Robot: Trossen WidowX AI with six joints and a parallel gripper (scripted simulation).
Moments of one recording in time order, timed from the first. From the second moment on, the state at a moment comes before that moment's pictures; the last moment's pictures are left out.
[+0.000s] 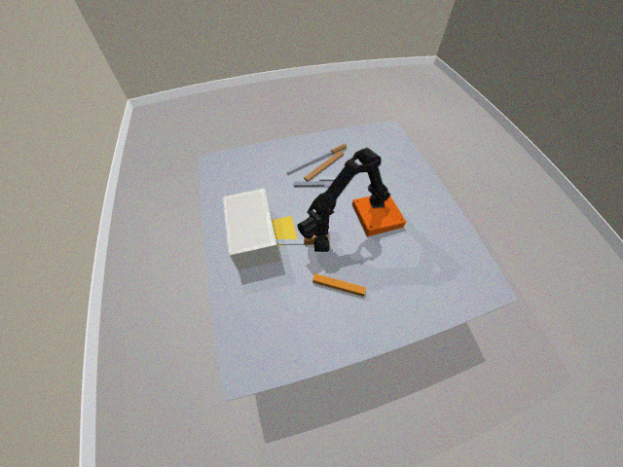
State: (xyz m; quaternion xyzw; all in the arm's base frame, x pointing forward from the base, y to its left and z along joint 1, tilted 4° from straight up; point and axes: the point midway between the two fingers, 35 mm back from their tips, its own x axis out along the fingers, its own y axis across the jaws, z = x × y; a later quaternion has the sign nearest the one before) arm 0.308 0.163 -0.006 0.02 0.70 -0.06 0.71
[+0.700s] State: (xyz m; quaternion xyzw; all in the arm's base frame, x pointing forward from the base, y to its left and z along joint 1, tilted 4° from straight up) arm 0.332 0.161 -0.006 0.02 0.70 -0.06 0.71
